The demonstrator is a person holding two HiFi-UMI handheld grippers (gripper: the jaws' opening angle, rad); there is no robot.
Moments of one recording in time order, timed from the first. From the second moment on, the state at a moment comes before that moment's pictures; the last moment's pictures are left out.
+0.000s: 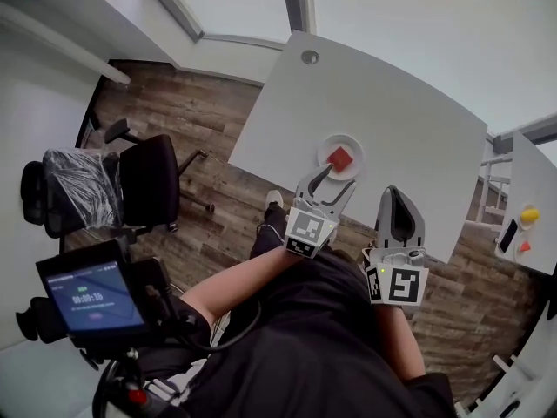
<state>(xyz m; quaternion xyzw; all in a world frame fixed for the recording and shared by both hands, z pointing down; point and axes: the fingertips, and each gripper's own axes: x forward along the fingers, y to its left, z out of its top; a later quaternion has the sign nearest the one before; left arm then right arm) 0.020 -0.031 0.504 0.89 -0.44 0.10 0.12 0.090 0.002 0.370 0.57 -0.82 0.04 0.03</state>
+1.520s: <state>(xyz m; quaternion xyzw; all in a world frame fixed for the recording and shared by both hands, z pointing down) 0.005 -0.004 0.391 0.88 -0.47 -0.02 0.03 0.091 0.007 0.357 0.56 -0.83 0.02 0.01</state>
